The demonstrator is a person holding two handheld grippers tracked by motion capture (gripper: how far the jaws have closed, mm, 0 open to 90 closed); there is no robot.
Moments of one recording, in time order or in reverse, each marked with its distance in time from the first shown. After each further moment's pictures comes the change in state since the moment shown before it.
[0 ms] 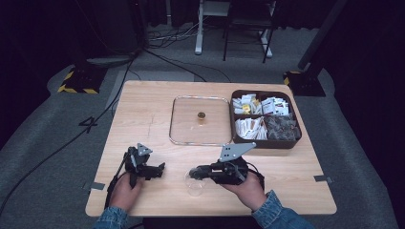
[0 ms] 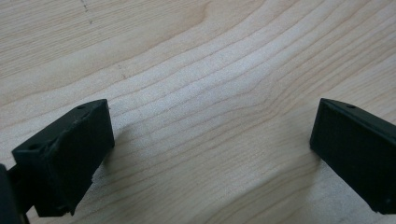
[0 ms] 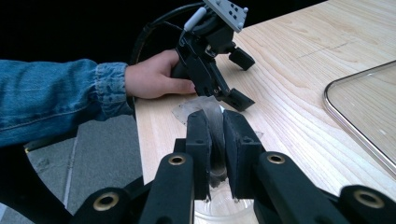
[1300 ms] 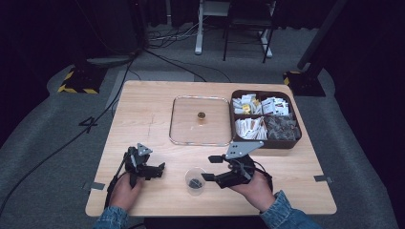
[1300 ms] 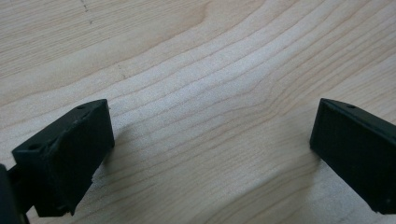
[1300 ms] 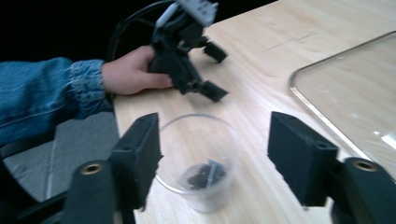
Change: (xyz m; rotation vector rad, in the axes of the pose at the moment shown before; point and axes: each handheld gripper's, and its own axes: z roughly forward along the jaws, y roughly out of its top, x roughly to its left) left arm 0.000 0.000 0.000 -0.002 -0.001 -0.006; right arm -0.002 0.000 -0.020 0.020 -0.102 0.030
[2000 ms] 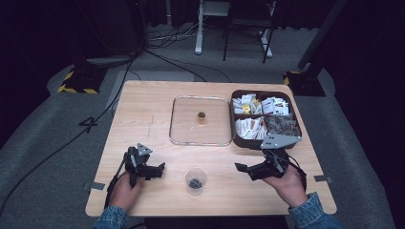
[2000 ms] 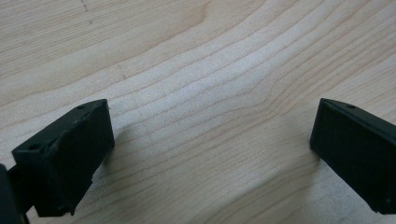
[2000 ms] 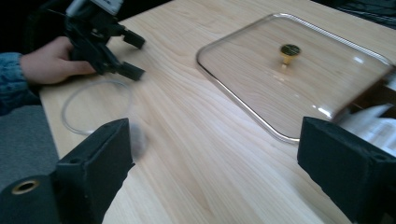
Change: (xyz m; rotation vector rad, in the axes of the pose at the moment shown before) left arm 0.000 0.000 0.000 0.001 0.001 0.003; right arm -0.039 -0.023 -0.072 0.020 -0.235 0.065
